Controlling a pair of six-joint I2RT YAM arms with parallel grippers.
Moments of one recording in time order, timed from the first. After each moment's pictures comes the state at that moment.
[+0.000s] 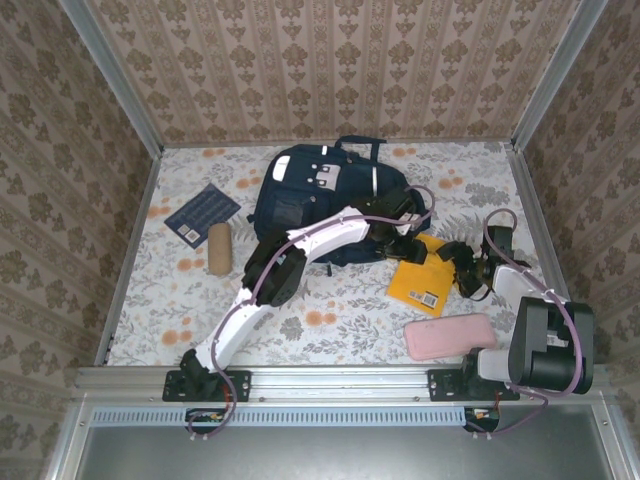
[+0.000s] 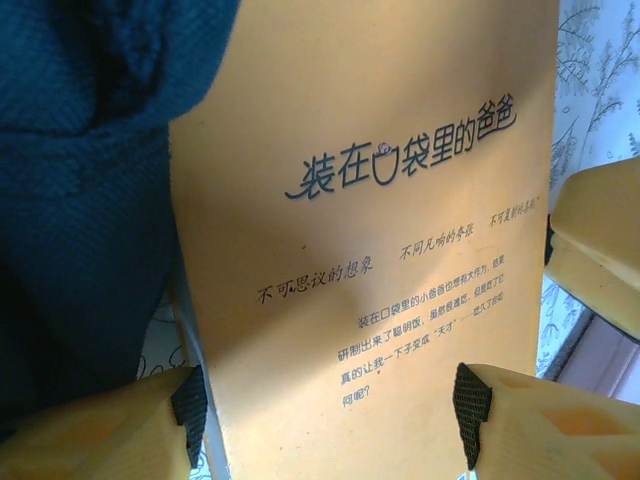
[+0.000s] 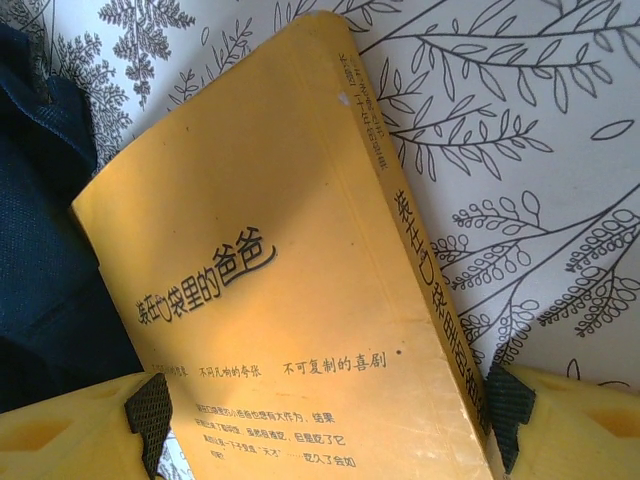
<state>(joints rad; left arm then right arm) -0.95 2.47 2.12 -0.74 0.49 -0.51 -0.21 1.32 0.54 -0.29 -0.38 0.87</state>
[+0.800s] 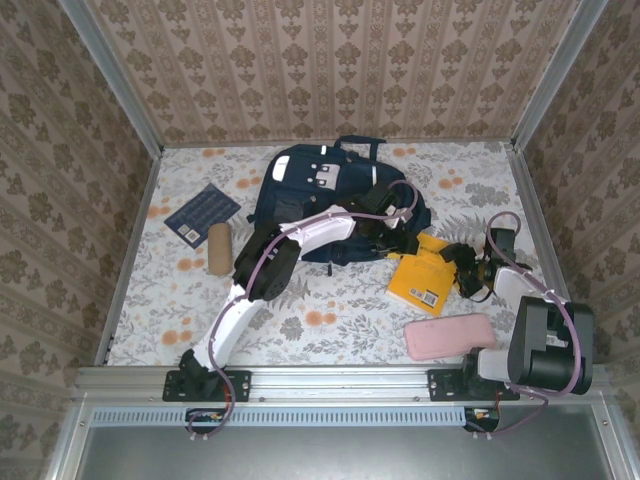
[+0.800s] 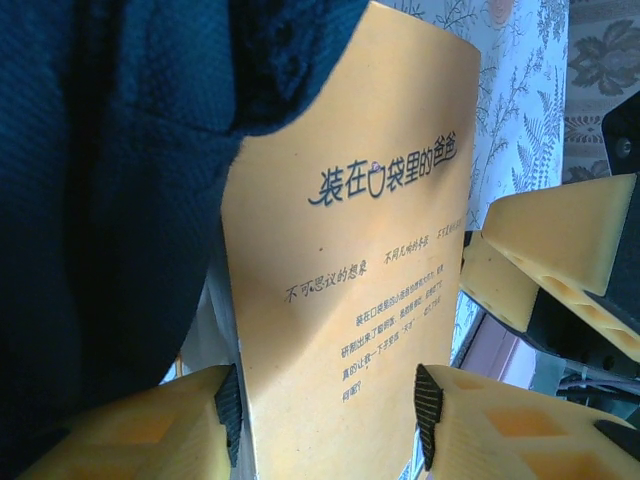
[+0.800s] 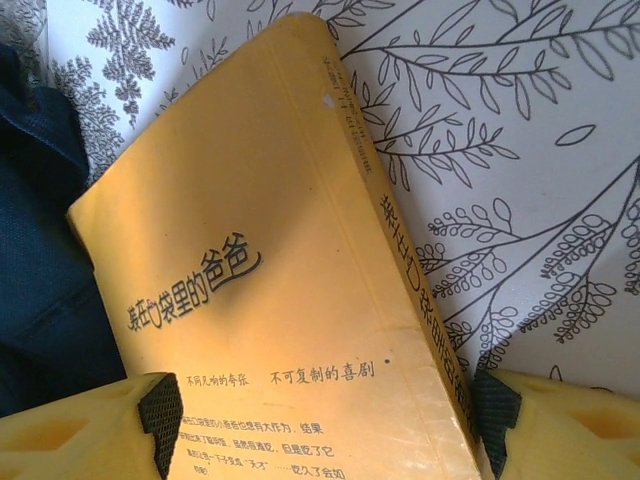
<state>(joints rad) -0.89 2.43 1.96 -0.50 0.70 -0.64 -0.23 1.31 0.52 -0.25 -0.40 0.91</state>
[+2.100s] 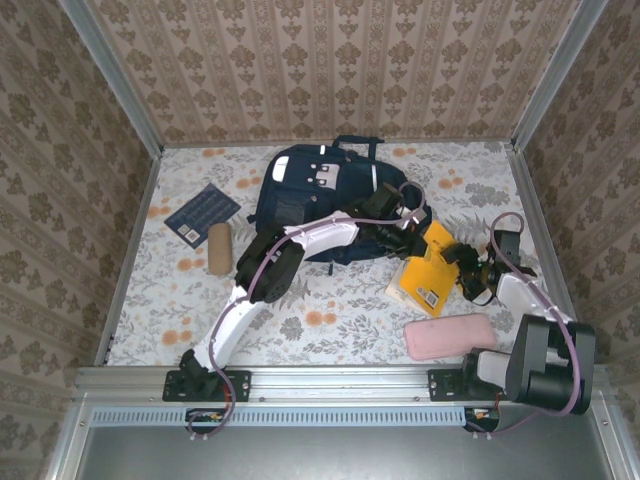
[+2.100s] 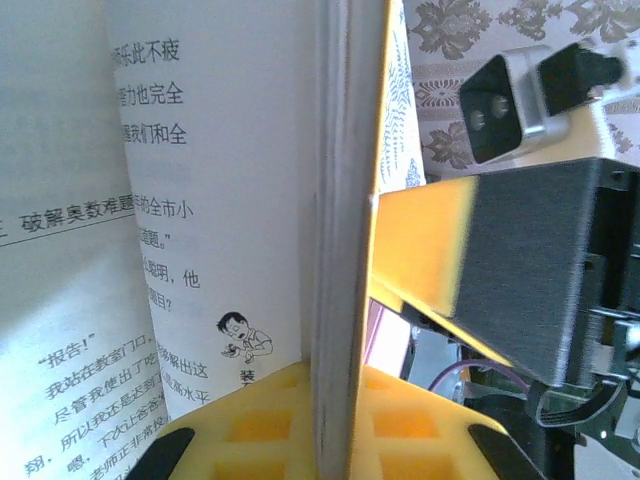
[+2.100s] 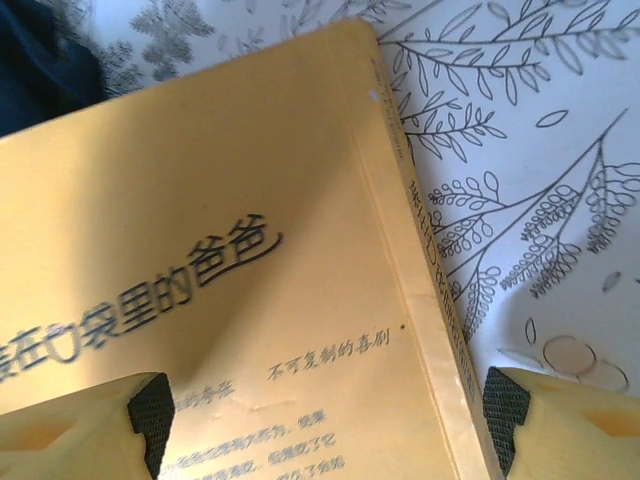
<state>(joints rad) -0.91 2.43 1.93 -0.28 0.92 -0.76 -0.26 1.19 0.51 -0.35 -0.38 0.83</state>
